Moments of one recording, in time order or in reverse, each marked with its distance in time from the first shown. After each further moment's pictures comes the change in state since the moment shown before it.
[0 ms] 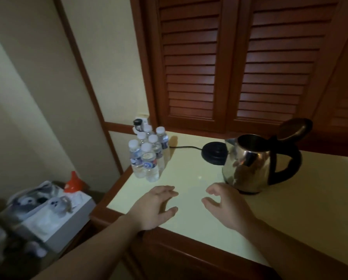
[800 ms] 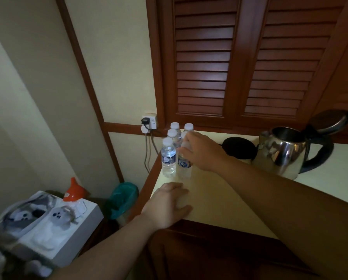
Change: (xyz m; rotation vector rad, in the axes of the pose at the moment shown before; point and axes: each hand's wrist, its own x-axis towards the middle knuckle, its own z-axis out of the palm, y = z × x) left_hand -0.020 -0.083 -0.029 -0.044 0.052 0.075; right_hand 0.123 -0.199 0.024 -0.204 -0.046 -0.103
